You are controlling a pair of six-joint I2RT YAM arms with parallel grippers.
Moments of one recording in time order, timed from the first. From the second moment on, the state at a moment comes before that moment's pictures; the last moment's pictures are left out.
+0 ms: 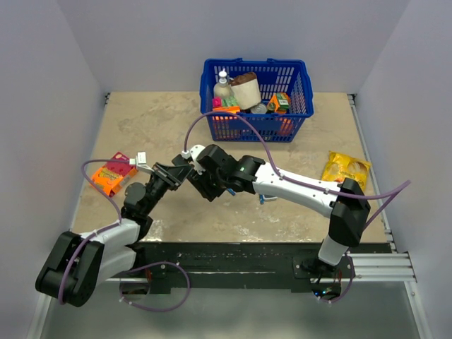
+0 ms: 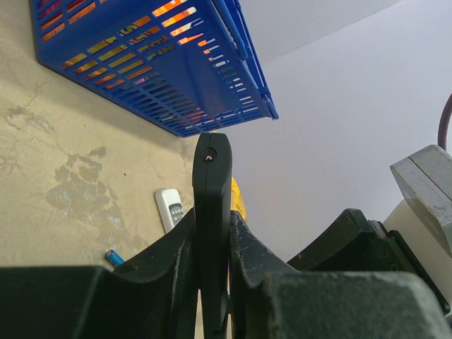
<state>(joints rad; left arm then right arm) -0.32 1.09 0.13 1.06 0.23 -1.16 1.05 1.70 1.46 -0.63 0.05 0.17</state>
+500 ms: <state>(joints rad) -0.33 1.11 0.13 1.09 0.23 -1.17 1.05 1.71 1.48 -0.67 0.06 0.17</state>
